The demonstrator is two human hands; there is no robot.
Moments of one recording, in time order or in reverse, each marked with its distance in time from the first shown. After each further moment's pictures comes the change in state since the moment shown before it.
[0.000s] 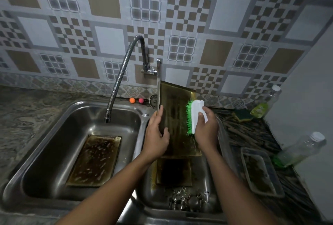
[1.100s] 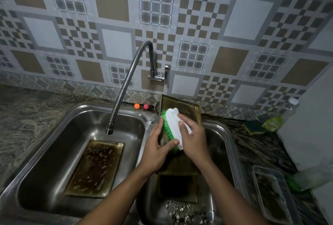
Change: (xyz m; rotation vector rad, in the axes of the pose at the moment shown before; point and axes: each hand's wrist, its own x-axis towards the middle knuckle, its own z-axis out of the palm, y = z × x) left_hand 0.021 -0.020 -0.016 -0.253 -0.078 -0.100; right_hand -0.002 -0.026 0.050 0.114 -0.341 -0.119
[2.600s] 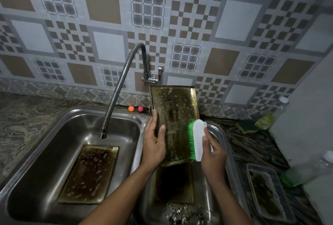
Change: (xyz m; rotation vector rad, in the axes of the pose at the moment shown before) left_hand 0.016 -0.002 0.013 0.007 0.263 0.098; right_hand -0.042 0.038 -0.040 0.129 0.280 0.094
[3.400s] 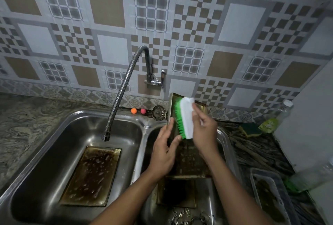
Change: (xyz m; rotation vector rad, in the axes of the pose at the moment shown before) left_hand -0.016 0.017 0.004 0.064 -0.228 0.047; right_hand 0.046 -0.056 0.044 -0.024 -0.148 -0.058
